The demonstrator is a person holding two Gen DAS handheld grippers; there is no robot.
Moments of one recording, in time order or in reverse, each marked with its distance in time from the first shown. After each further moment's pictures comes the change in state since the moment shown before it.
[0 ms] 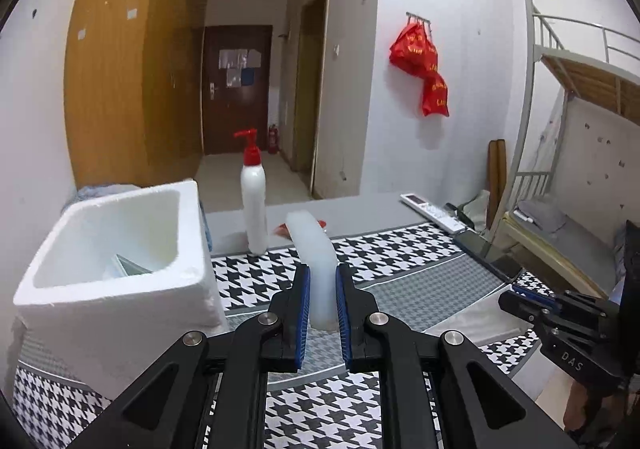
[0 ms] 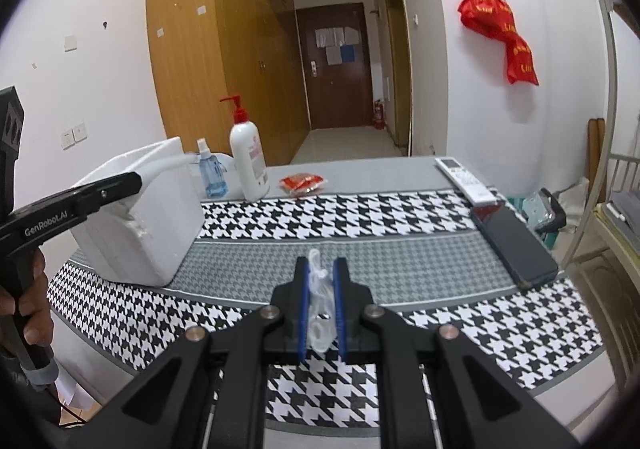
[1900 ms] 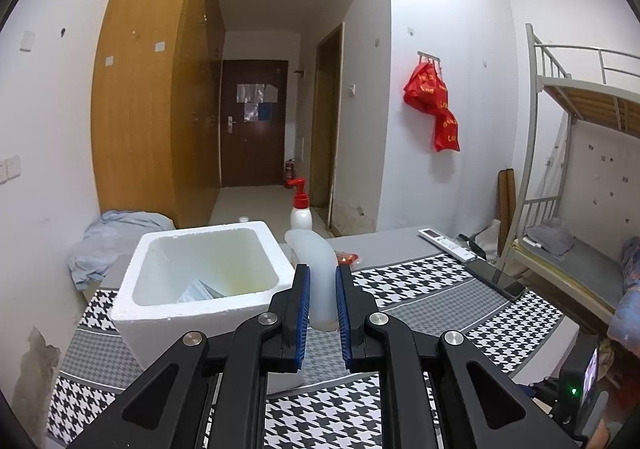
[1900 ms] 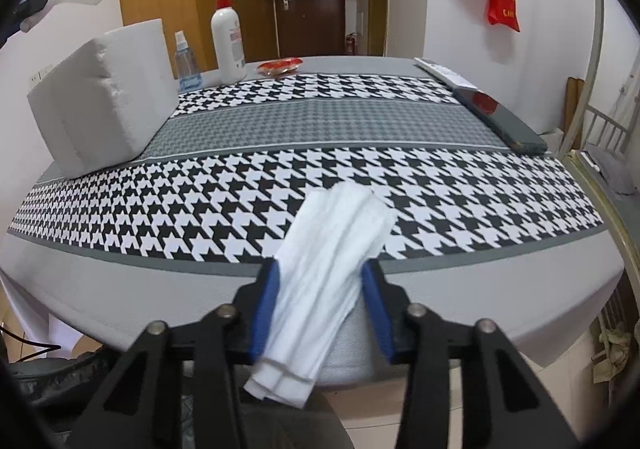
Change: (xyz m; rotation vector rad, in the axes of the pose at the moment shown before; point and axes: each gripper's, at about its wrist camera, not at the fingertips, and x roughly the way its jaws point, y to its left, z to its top) left arm -0.073 0.037 -0.003 -0.012 -0.133 0.060; right arm 0.015 0.020 -0.104 -0.003 0.267 -0.143
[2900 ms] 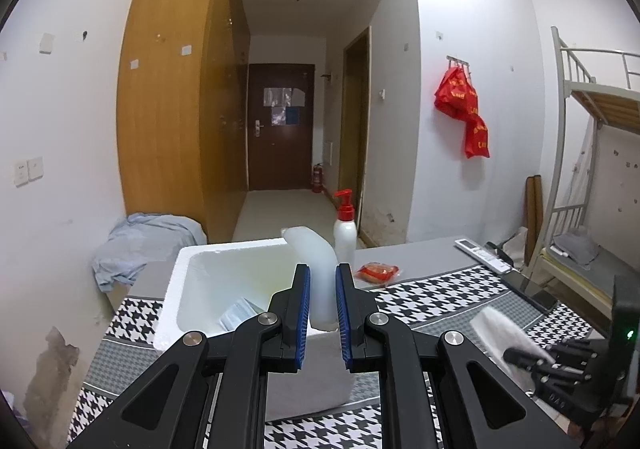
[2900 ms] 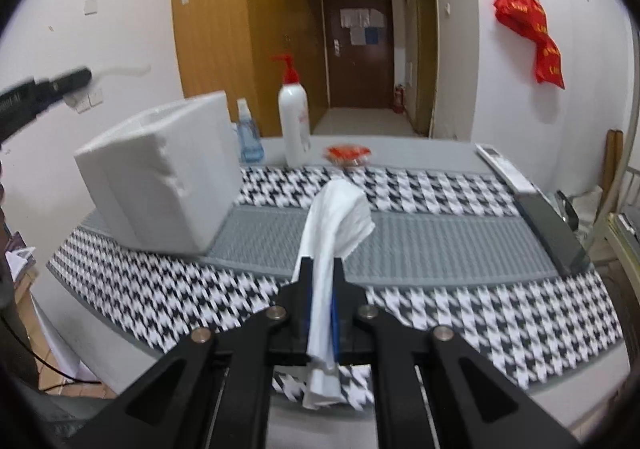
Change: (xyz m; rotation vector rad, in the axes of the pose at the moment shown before) left arm 0.014 0.027 0.013 -0.013 -0.014 0.106; right arm -0.021 0.043 0.093 -0.092 -0.199 0.191
